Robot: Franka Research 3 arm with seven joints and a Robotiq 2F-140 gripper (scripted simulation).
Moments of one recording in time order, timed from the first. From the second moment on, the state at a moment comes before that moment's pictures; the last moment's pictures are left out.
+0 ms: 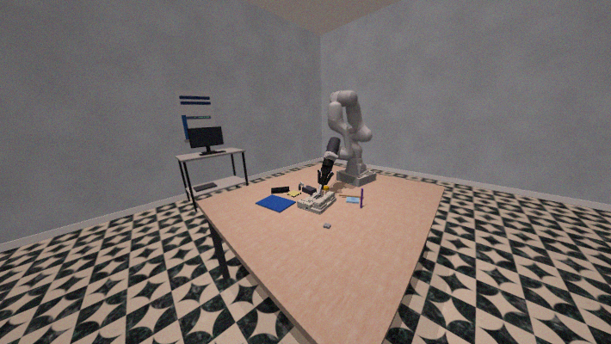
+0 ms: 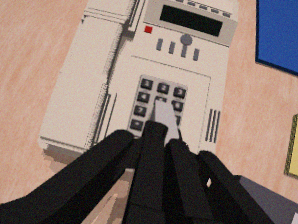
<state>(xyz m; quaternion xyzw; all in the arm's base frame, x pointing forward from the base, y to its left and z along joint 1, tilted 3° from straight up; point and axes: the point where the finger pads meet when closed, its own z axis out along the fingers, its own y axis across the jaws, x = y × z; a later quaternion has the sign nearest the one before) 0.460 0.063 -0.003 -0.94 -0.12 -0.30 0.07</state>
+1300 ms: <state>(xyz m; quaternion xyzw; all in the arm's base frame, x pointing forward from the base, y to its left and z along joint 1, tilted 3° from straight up) 0.458 0.065 -0.008 -0.94 -0.13 -0.30 0.07</state>
